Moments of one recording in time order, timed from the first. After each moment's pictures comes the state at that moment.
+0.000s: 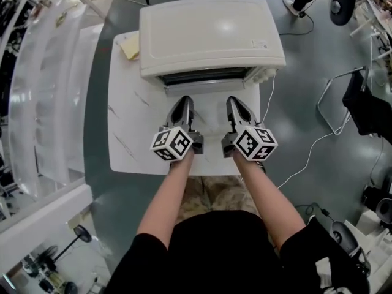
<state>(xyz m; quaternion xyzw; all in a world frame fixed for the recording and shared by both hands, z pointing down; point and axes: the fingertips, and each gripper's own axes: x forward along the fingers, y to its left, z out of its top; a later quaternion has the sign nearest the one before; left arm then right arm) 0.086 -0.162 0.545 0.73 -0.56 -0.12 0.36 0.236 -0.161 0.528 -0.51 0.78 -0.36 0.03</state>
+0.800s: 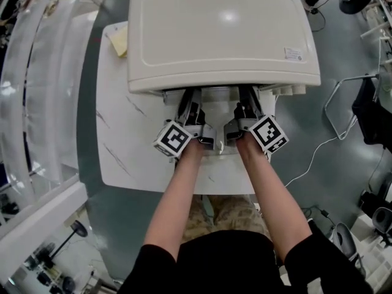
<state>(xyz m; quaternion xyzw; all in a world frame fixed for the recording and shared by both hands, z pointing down) 0.078 -0.240 0.631 0.64 -0.52 -0.30 0.48 0.250 -0.264 0.618 -0.53 0.68 -0.47 0.19</state>
